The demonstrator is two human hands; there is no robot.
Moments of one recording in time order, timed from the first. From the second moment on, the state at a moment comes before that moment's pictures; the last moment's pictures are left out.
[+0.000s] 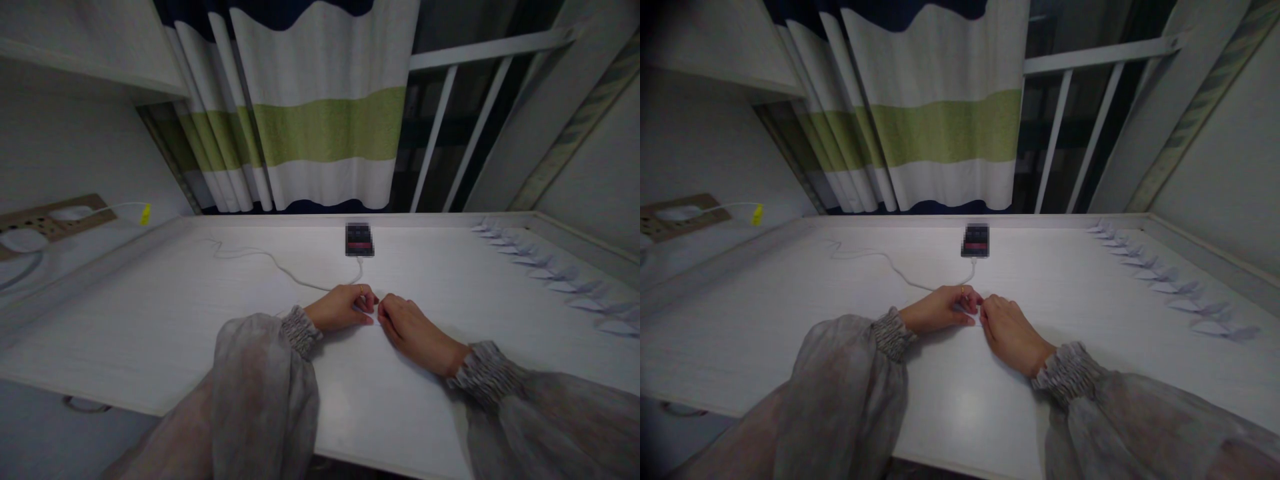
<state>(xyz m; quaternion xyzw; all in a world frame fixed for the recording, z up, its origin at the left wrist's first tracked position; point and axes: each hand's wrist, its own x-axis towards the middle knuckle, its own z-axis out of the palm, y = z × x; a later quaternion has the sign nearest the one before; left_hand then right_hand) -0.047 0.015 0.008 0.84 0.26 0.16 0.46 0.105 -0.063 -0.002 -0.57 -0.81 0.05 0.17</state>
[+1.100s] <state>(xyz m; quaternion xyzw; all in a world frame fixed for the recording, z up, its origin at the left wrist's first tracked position) -0.040 0.010 0.009 0.83 0.29 0.18 0.44 0.104 -0.061 -0.004 -0.58 -0.80 0.07 0.15</state>
